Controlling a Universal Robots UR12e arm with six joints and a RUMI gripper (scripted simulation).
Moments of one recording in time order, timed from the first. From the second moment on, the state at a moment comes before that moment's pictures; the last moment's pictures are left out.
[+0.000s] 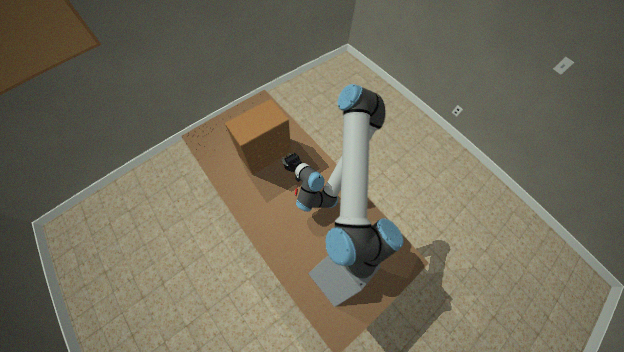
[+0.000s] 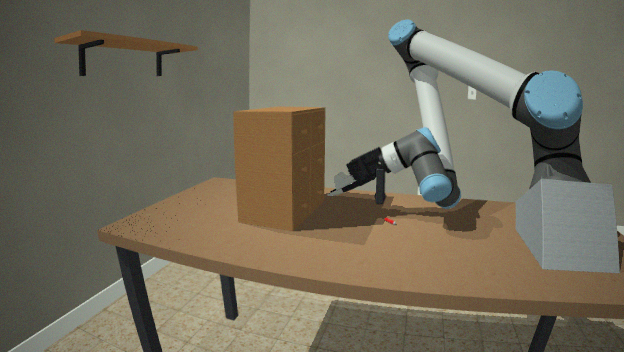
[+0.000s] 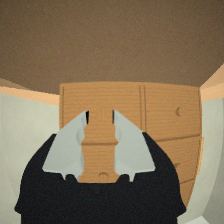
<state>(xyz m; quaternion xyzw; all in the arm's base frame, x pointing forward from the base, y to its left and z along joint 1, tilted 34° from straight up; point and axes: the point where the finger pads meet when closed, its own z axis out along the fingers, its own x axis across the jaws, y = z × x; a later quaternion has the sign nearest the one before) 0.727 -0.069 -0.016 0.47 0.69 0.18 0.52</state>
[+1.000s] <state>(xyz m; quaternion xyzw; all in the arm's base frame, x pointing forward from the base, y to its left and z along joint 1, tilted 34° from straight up) 0.744 -0.068 -0.016 0.47 0.69 0.18 0.52</state>
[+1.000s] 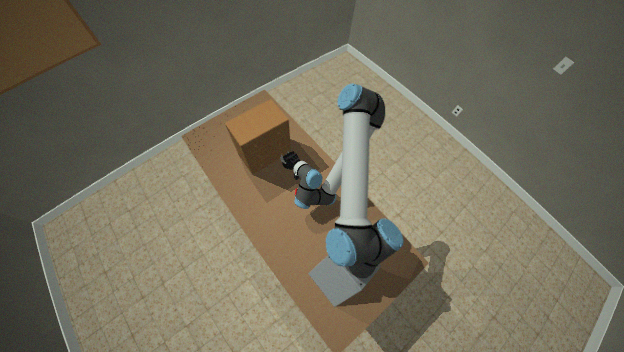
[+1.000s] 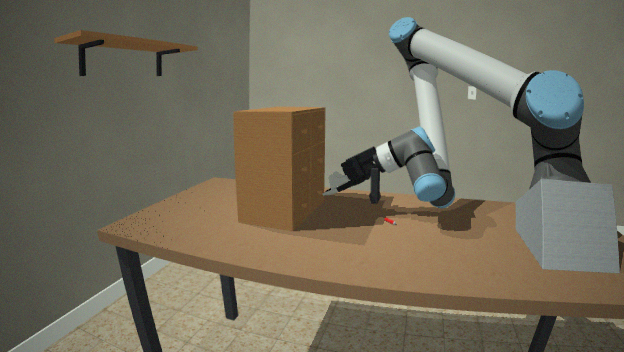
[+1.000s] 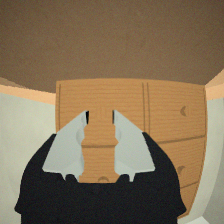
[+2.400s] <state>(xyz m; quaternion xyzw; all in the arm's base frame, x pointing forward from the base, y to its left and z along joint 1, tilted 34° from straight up) 0.762 -0.068 -0.015 0.47 0.69 0.18 0.52</state>
